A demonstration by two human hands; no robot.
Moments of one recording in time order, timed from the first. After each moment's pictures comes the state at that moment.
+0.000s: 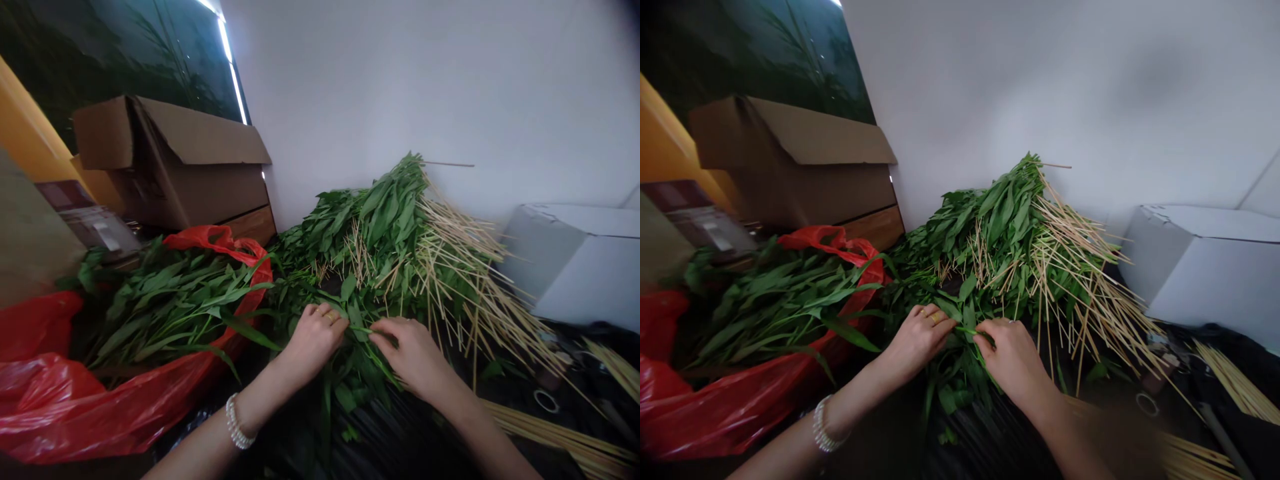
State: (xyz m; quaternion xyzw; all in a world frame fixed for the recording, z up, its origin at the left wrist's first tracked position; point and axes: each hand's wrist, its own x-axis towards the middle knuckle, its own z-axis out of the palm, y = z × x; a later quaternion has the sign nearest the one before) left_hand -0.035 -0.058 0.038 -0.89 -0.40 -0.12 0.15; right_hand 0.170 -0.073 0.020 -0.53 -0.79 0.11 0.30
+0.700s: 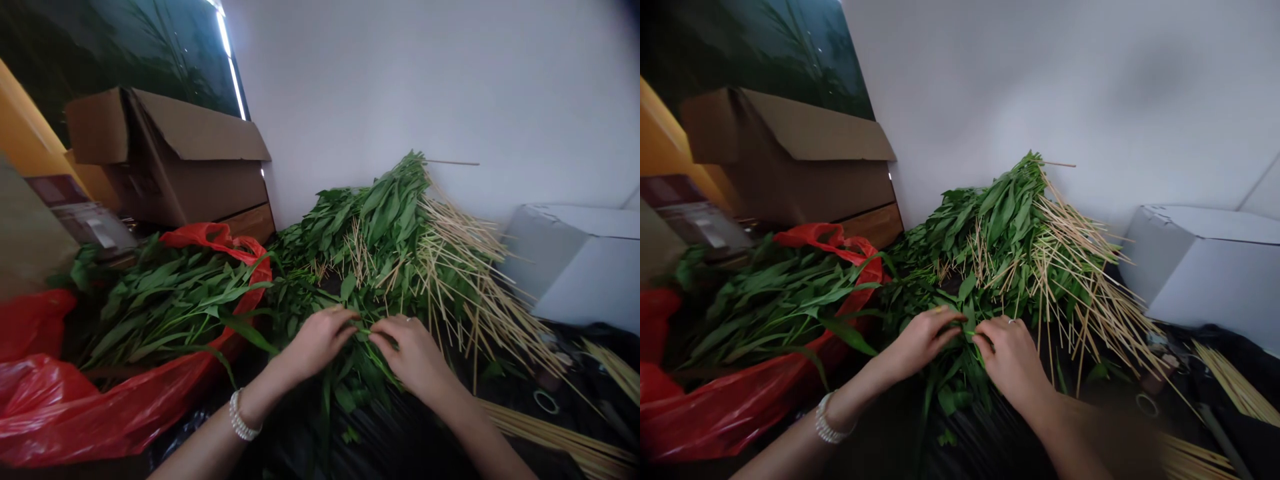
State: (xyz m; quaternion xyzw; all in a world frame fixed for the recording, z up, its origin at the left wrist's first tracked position) left_hand -0.031 -0.048 0.039 -0.88 -0.38 -0.25 -0.11; right_hand 0.171 -0.071 0.016 -0.51 -0.81 0.05 0.30
